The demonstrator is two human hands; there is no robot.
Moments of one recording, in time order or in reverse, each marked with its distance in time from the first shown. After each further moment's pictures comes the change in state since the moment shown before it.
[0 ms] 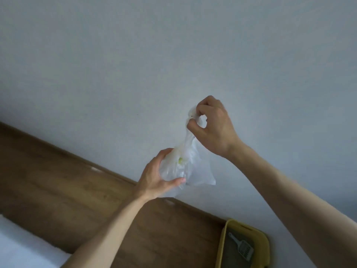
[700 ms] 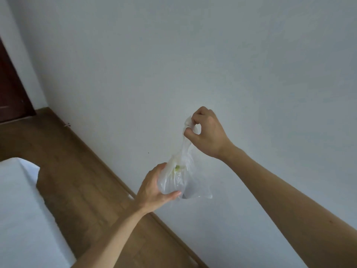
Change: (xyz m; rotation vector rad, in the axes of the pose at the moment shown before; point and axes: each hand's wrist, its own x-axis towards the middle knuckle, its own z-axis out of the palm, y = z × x) left_hand 0.010 -0.003 -0.208 0.140 0.395 -0.006; right_hand 0.159 -0.188 0.065 0.052 -0.147 -0.353
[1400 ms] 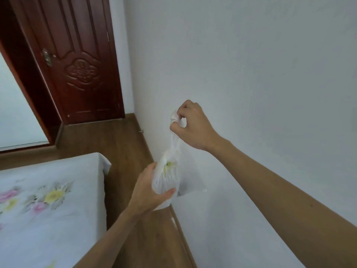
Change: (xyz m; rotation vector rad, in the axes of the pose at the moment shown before) left_hand 0.110 -0.072 -0.121 0.220 0.483 -0.230; right_hand 0.231 -0.044 0.129 0.274 -0.218 -0.423
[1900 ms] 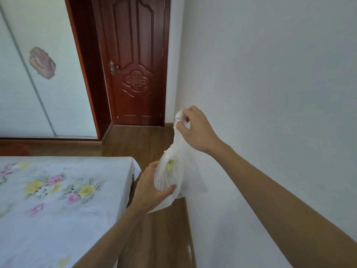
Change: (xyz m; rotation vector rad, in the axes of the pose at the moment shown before) left_hand 0.083 -0.021 -0.039 0.166 0.290 -0.150; right_hand 0.126 0.011 0.051 0.135 -0.058 -0.179
